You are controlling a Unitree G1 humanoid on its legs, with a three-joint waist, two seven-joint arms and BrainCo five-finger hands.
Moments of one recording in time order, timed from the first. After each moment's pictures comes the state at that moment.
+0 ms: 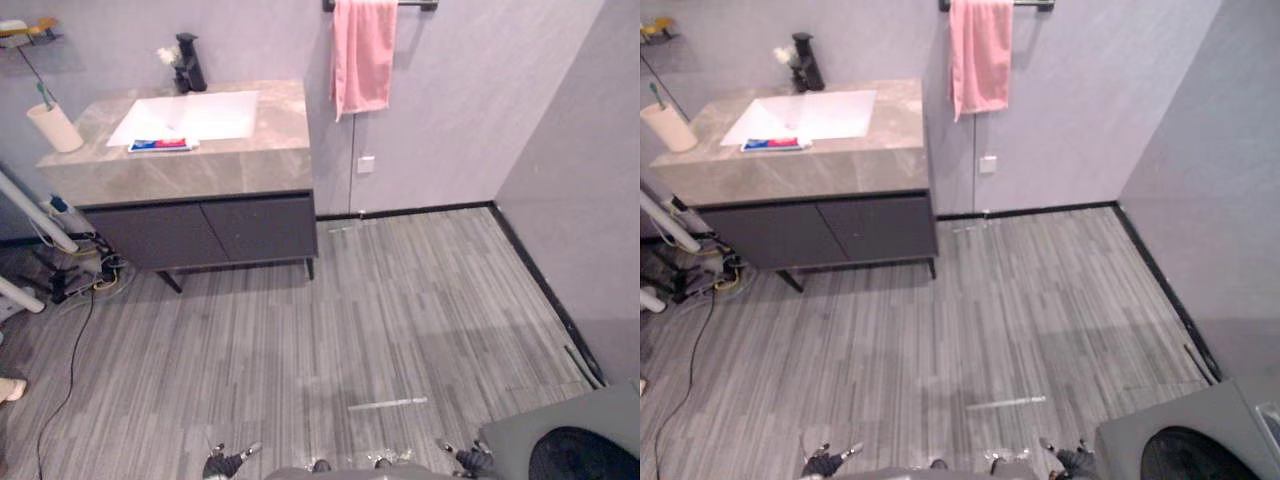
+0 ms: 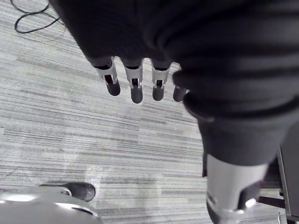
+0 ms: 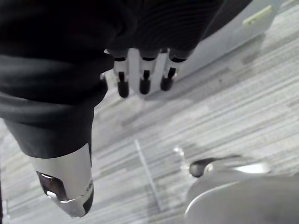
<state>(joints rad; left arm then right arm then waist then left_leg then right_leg) 0.15 0.06 0.17 1.01 -0.02 -0.03 0.15 0.08 -0.05 -0.20 1.04 0.07 -0.02 -0.21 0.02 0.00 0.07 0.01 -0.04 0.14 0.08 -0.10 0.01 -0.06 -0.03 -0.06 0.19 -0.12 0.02</state>
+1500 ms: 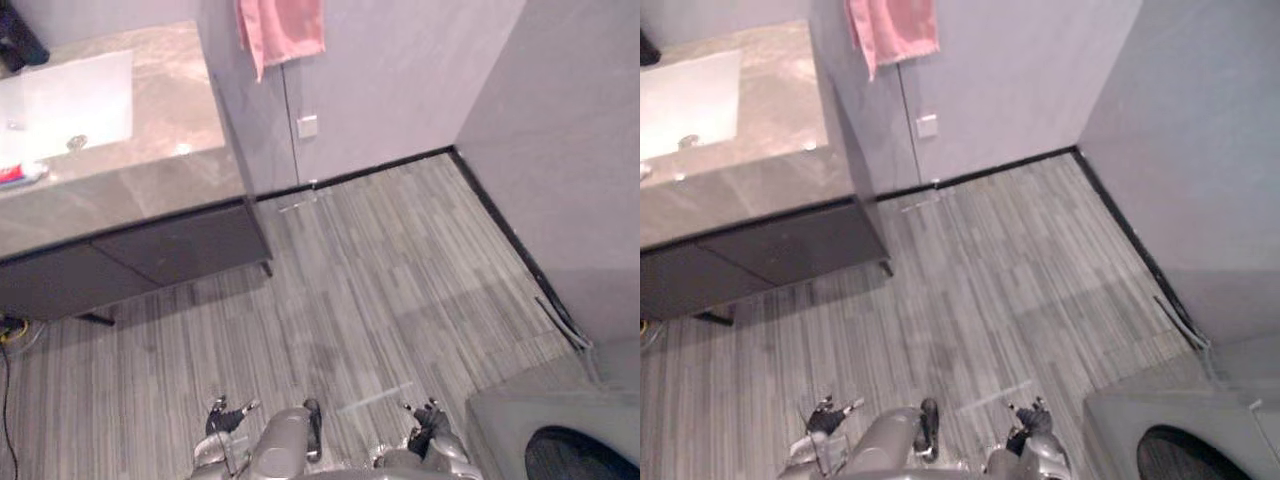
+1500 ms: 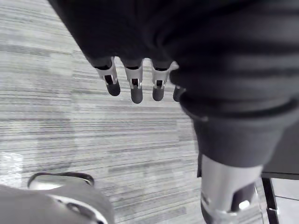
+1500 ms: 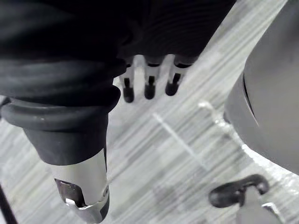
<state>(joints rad) 0.05 0.04 0.23 0.94 -0.05 -0.06 0.14 -0.01 0.08 -0.22 0.97 0.14 -0.03 -0.21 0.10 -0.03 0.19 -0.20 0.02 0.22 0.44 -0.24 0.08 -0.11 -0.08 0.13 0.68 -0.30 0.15</state>
